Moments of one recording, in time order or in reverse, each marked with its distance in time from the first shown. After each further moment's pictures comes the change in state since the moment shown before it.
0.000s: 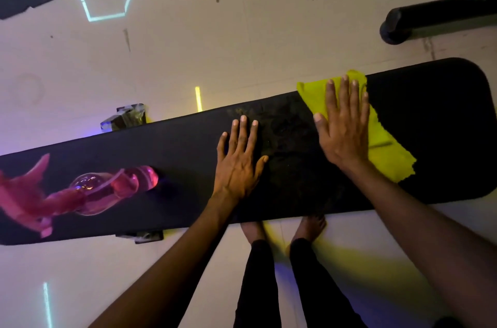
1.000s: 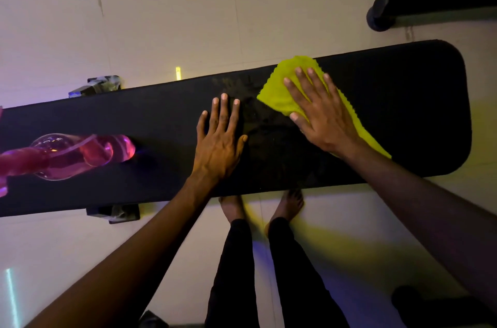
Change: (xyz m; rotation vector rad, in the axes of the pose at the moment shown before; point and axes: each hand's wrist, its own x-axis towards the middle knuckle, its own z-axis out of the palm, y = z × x) left_hand -0.018 -0.004 0.007 0.002 0.056 -0.010; right_hand -0.010 0.018 0.011 -0.074 -0.085 -0.463
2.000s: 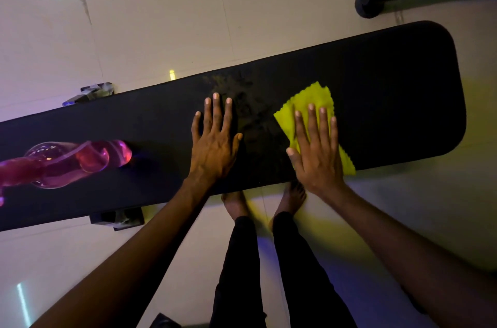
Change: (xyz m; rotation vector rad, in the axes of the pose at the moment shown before) left_hand -0.004 0.001 -0.001 0.008 -0.039 0.000; right_hand -0.094 -0.070 0.028 0.008 0.008 0.304
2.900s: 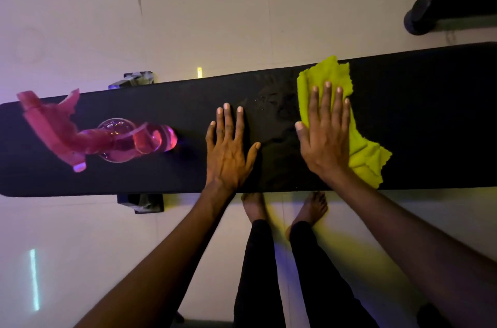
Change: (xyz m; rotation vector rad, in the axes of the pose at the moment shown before) left_hand -0.039 -0.045 0.006 -0.028 0.063 -0.183; right_hand 0.070 -0.076 -0.022 0.031 0.015 0.052
